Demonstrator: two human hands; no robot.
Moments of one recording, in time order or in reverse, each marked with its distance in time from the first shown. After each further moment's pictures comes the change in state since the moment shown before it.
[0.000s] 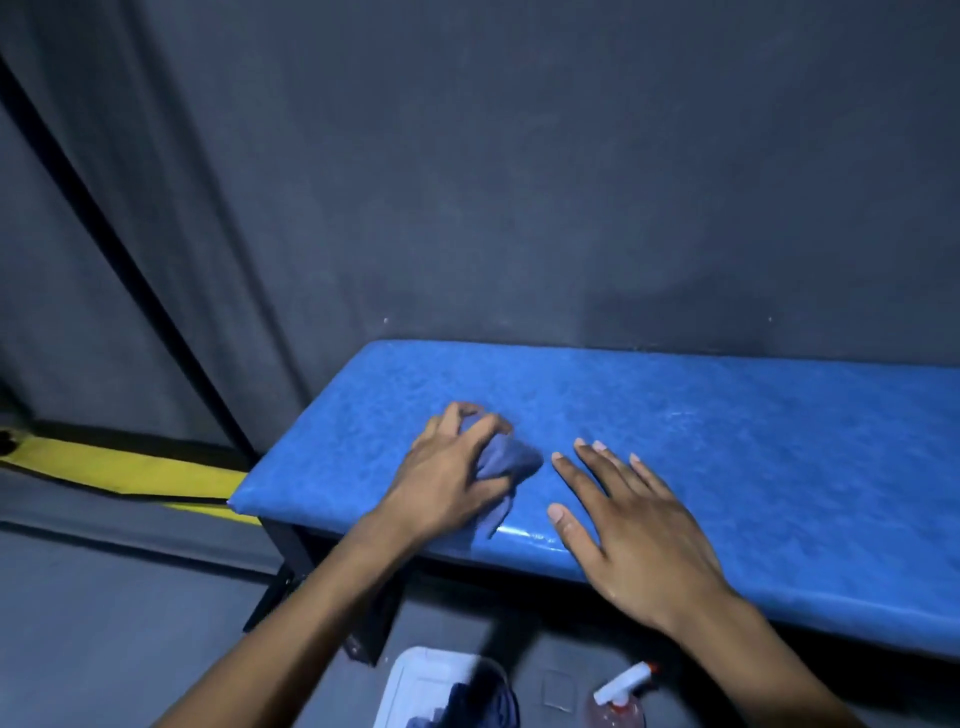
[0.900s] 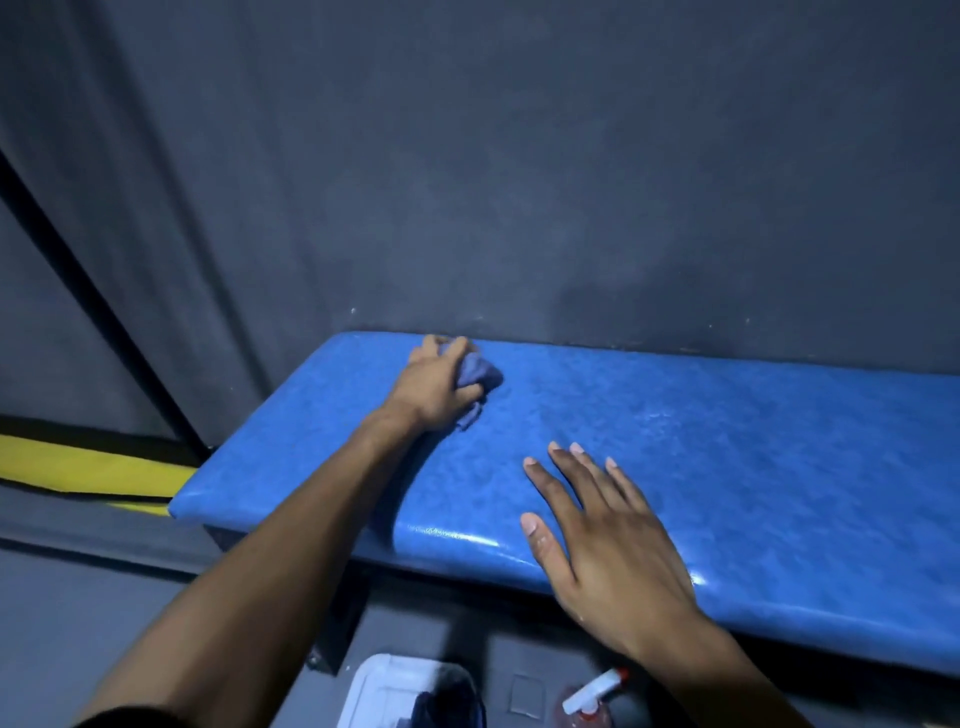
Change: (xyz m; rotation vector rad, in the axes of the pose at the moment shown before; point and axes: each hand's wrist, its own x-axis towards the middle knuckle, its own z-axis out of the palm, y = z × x) left_hand 0.118 -0.030 0.006 -0.002 -0.008 -0.153; right_hand -0.003 -0.004 0.008 -0.007 0.024 0.018
